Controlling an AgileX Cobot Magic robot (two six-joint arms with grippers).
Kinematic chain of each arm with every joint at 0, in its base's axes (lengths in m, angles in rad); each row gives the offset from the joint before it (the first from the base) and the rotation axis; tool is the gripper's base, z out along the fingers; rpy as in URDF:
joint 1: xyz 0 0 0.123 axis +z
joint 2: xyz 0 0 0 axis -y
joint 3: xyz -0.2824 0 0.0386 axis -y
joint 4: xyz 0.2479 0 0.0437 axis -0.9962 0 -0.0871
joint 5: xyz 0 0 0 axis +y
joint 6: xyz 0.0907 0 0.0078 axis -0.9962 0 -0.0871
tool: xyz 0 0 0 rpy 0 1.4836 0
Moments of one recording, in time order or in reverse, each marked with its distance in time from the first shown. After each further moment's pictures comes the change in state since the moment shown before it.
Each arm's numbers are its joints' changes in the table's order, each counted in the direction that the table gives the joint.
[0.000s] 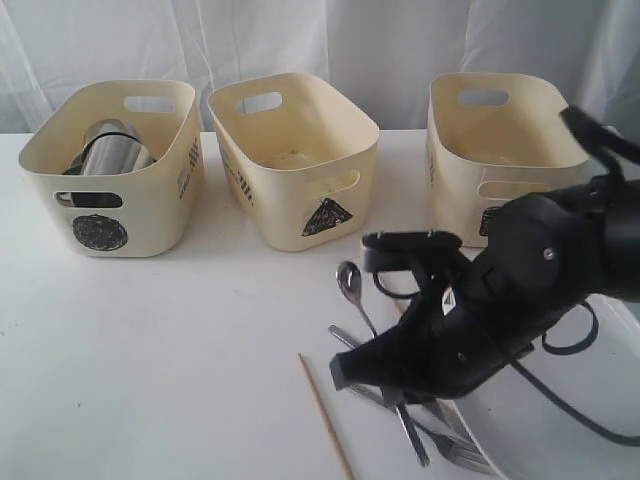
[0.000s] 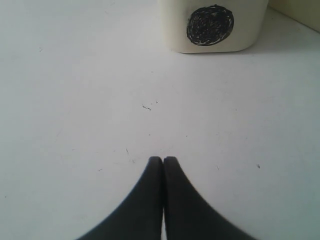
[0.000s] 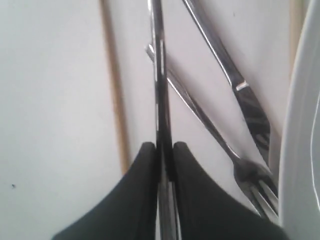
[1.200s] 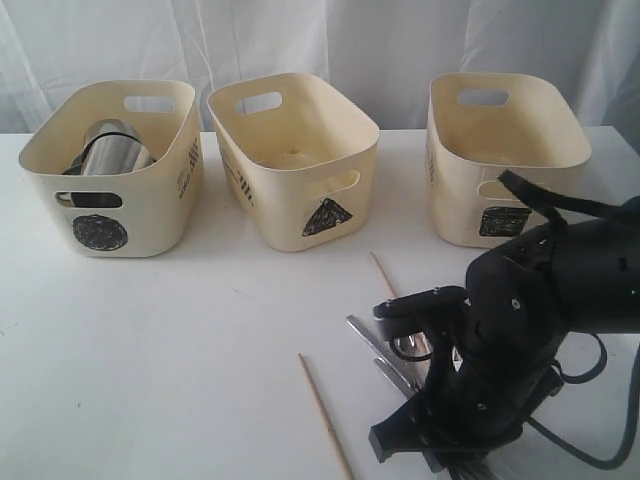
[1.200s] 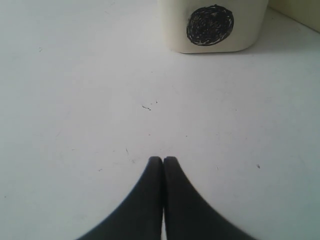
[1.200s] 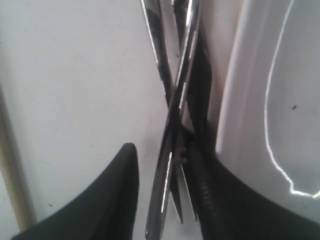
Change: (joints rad) left arm 0.000 0.000 0.000 0.000 0.000 0.000; right arm 0.000 -0.131 -0.054 0.183 0.070 -0.055
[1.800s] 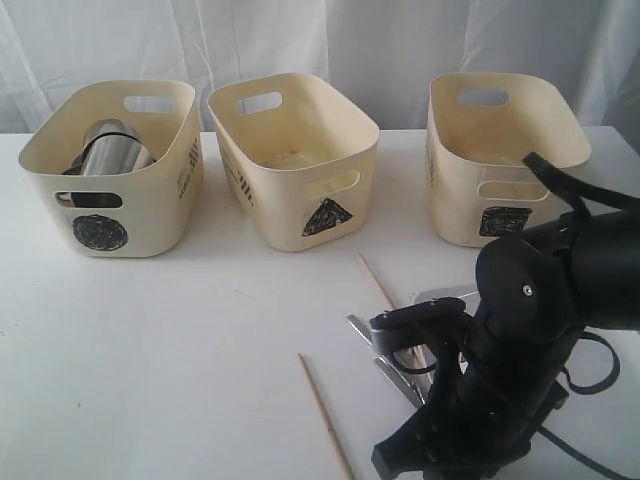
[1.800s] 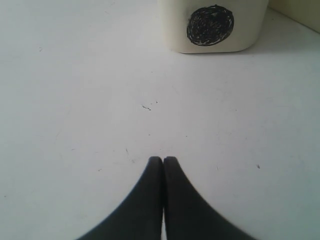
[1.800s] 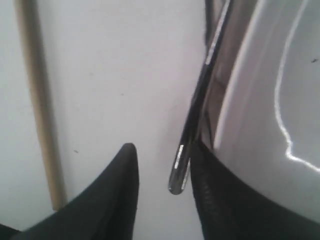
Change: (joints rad) left arm 0.000 0.000 0.000 0.000 0.000 0.004; right arm 0.000 0.051 0.000 -0.120 0.108 0.127
